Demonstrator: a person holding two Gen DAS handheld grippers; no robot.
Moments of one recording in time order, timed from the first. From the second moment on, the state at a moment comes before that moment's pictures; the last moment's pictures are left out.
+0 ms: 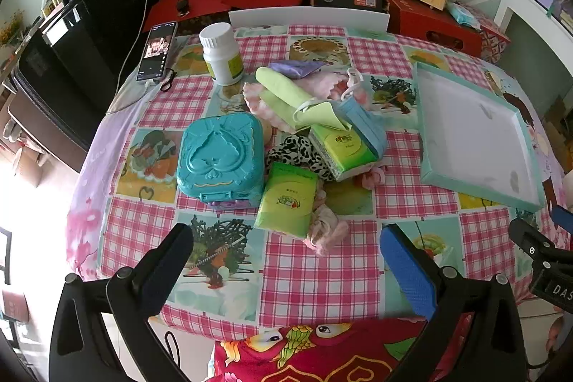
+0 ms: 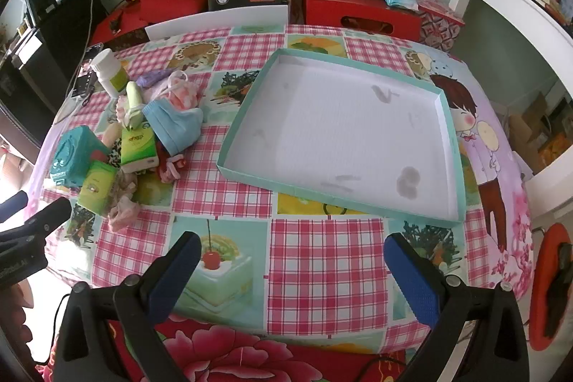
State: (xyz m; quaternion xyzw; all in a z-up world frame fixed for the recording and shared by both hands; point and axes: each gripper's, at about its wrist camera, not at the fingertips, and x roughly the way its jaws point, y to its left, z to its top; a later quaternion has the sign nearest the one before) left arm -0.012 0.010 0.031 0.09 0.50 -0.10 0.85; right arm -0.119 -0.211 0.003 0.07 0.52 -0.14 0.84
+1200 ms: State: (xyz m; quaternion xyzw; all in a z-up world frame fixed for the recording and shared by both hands) left arm -0.006 0.010 0.028 0.07 0.50 -0.11 0.85; right arm -0.112 -0.209 -0.001 0.06 0.52 -0.14 0.84
